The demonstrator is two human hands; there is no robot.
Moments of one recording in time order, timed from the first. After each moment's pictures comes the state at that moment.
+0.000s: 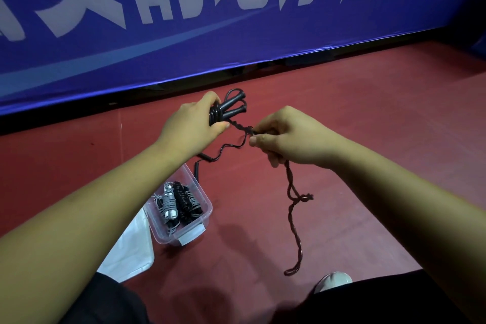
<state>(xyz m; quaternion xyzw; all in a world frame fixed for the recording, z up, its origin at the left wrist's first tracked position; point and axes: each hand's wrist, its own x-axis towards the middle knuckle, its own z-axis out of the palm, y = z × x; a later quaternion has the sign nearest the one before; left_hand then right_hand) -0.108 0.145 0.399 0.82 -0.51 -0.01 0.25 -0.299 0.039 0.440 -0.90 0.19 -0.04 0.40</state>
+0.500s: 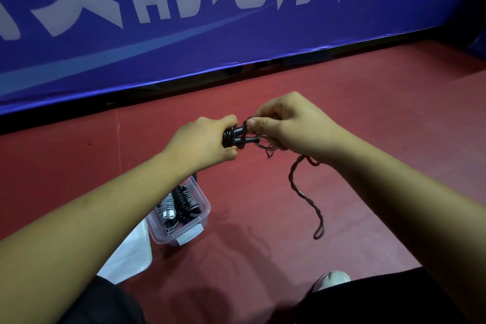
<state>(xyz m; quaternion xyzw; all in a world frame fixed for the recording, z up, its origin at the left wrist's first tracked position) -0.130 0.142 0.392 0.82 -0.56 -0.04 0.11 -0.300 0.042 0.456 -0.88 0.20 -0.12 0.41</state>
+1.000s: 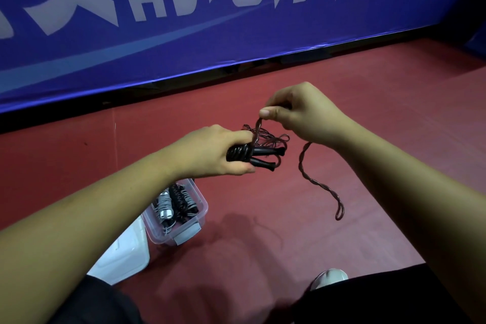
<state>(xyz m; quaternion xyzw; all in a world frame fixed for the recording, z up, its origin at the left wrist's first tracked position) -0.139 0.148 0.400 0.67 -0.71 -0.14 0.15 -0.302 0.002 0.444 -0.92 0.20 -0.16 0.28</state>
